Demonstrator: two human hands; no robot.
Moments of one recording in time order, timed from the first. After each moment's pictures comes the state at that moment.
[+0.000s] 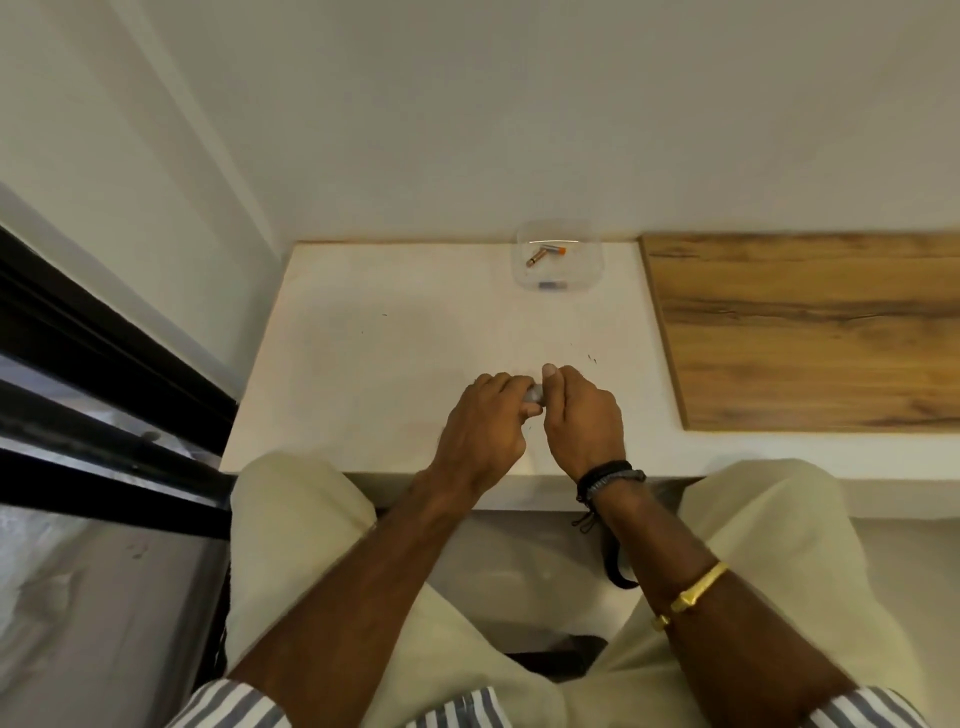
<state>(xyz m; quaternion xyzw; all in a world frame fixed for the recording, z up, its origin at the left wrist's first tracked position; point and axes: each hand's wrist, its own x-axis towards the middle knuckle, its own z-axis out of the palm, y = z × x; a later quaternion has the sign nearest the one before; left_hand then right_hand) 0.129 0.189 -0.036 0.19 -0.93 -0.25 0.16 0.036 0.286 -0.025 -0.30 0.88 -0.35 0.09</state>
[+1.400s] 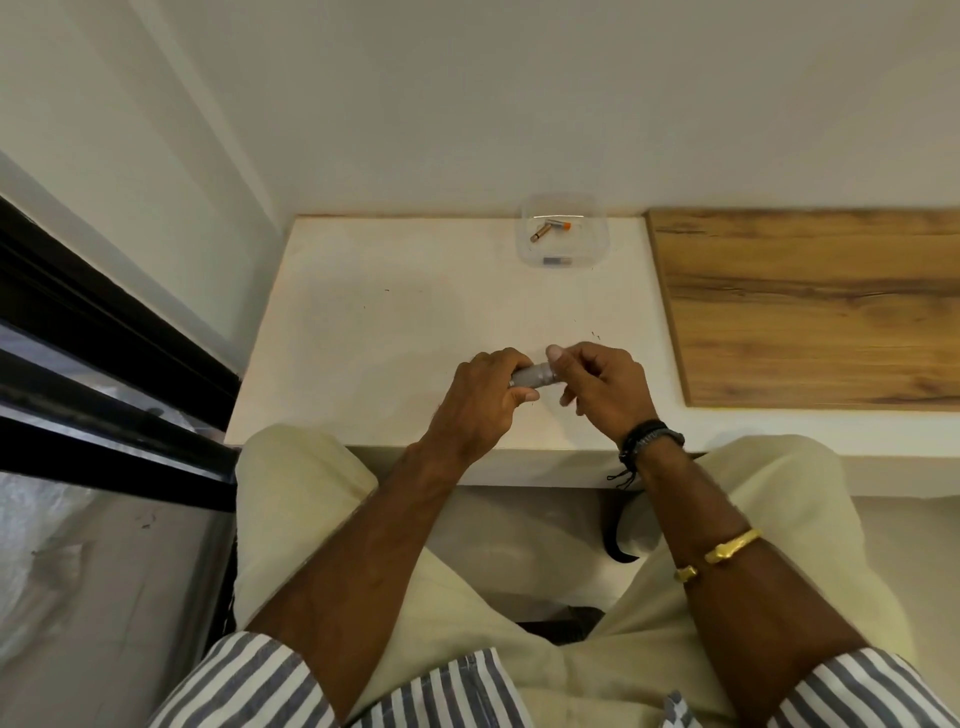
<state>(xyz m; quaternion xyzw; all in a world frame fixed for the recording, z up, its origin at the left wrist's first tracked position) 0.133 0.176 -0.048 0.21 -0.91 -0.33 0.14 0.005 0.304 -0.025 -0.28 0.80 -0.47 0.25</state>
